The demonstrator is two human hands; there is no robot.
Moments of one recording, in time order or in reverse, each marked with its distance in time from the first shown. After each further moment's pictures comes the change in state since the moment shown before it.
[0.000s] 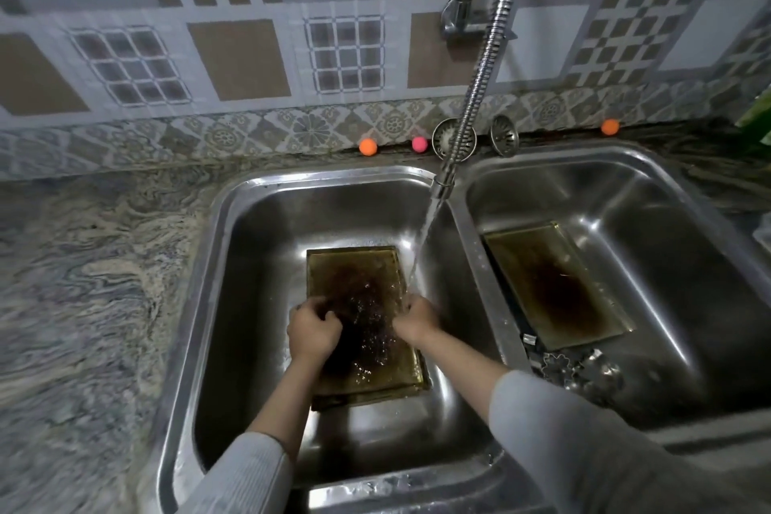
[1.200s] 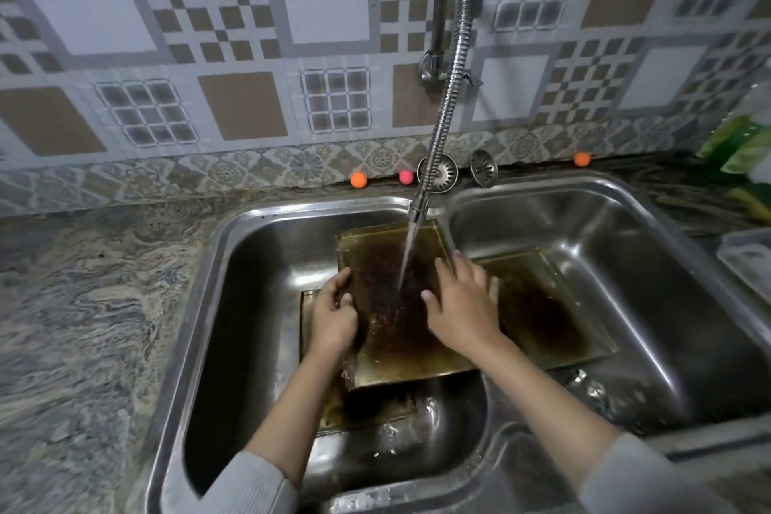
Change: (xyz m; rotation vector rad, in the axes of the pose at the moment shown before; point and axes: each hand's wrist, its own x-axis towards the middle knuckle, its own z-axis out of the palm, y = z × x) left_hand -0.070 0.104 -0.016 -0.458 -0.044 0.220; right_hand -0.076 -0.020 -0.106 -0.568 0.373 -0.446
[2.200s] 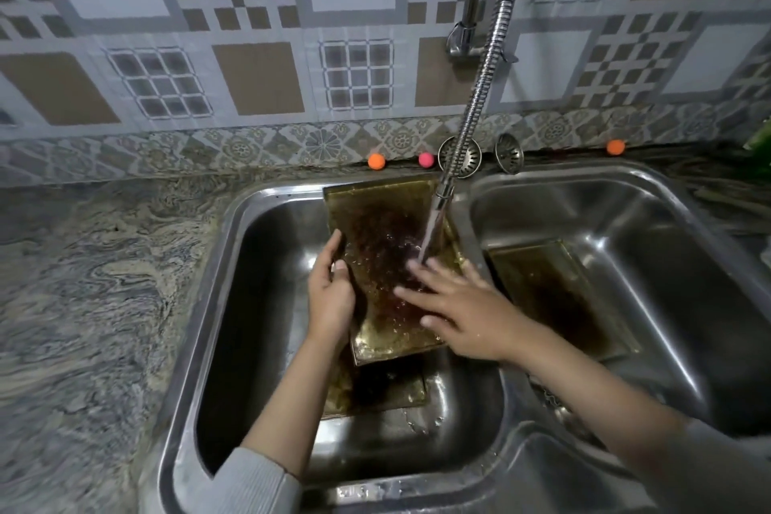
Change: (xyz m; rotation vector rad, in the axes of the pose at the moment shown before) left_hand 0.003 0.016 -0.013 -0.224 0.104 0.115; right_hand 0.004 0.014 -0.010 -0.216 -0.283 -0.595
